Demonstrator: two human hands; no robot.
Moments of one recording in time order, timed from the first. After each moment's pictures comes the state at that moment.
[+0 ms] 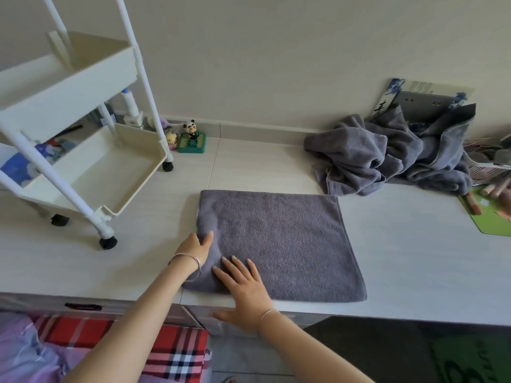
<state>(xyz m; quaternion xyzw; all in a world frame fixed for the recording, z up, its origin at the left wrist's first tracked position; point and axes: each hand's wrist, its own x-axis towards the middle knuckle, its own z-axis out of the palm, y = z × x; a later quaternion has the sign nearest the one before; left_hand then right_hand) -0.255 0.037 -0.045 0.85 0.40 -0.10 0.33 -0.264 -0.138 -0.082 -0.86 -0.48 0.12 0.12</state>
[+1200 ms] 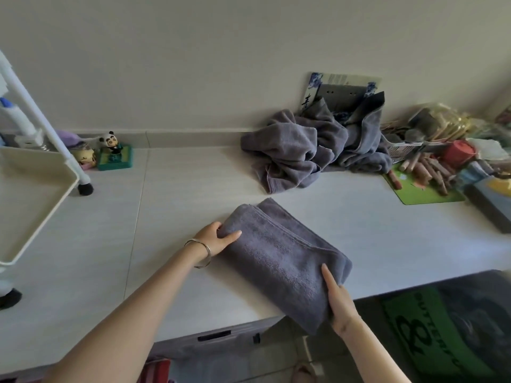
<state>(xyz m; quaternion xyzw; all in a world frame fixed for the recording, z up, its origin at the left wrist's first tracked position) -0.145 -0.061 -0.042 0.87 0.15 -0.17 0.43 -0.207 -0.348 -0.036 -0.66 0.31 0.18 0.67</state>
